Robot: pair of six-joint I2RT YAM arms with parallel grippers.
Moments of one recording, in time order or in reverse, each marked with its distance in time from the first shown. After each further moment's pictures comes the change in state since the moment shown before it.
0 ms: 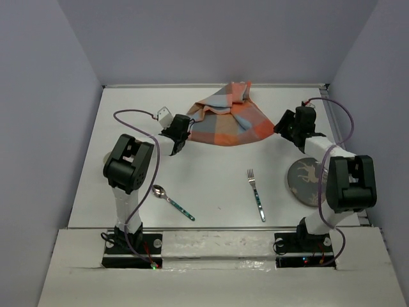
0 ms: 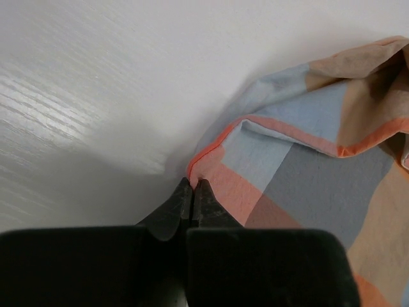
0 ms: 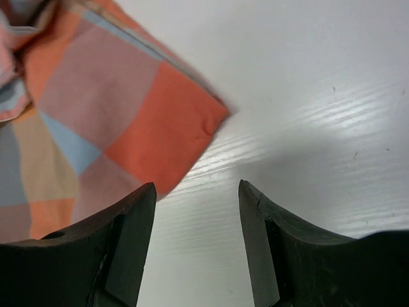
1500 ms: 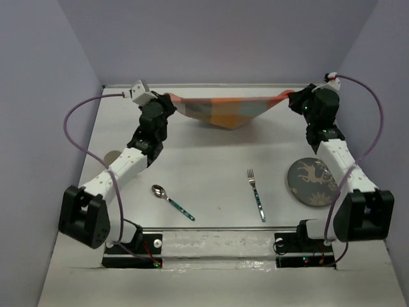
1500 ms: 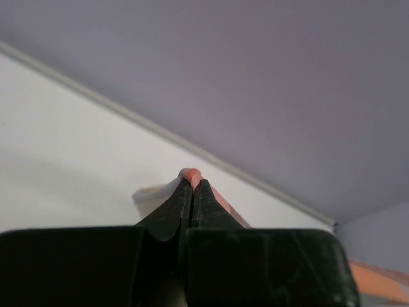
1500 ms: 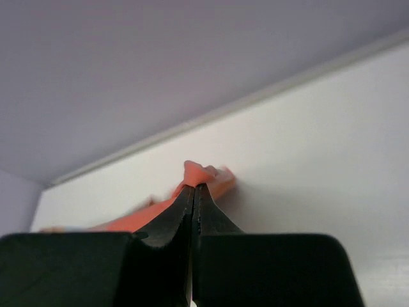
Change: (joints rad) left arm 0.002 -0.572 -0.122 0.190 -0.009 0.289; right arm -0.002 -0.186 0.102 0.098 0.047 0.046
